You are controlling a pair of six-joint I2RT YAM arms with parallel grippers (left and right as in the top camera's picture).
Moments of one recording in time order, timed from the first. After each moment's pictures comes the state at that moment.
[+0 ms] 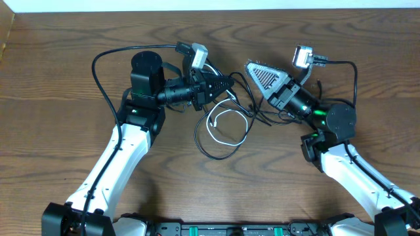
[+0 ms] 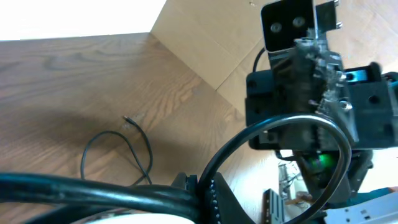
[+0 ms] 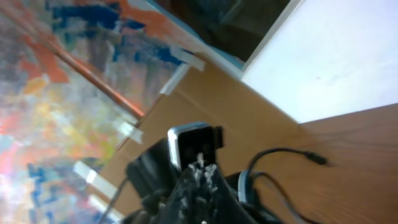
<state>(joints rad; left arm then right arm) -0.24 1.42 0.96 0.20 1.06 -0.41 0.33 1.39 0.64 1.19 -0.63 1.28</state>
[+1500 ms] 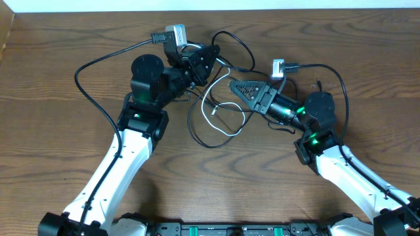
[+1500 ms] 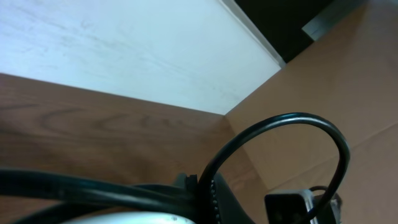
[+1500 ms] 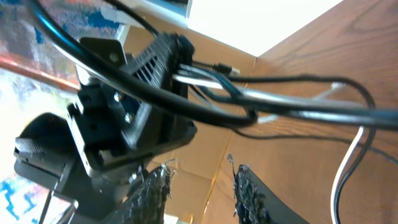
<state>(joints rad) -0.29 1.37 0.96 0.31 0.49 -0.73 0.40 1.39 0.64 0.83 -0.66 1.25</state>
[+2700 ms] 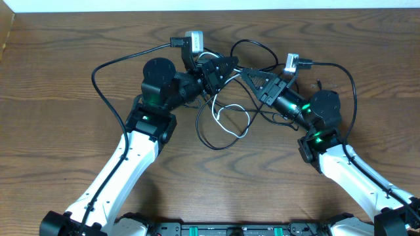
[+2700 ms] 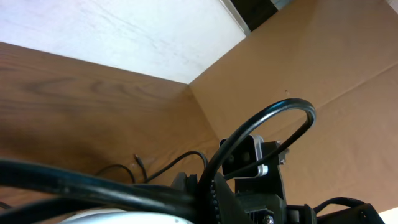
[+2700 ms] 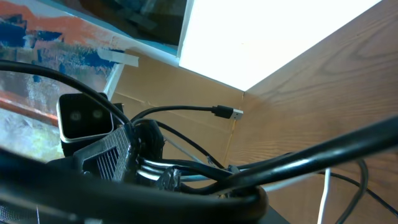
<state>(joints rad) -0.37 1.37 0.96 0.32 0.62 -0.82 0.36 1.39 0.64 0.84 -0.54 1.26</state>
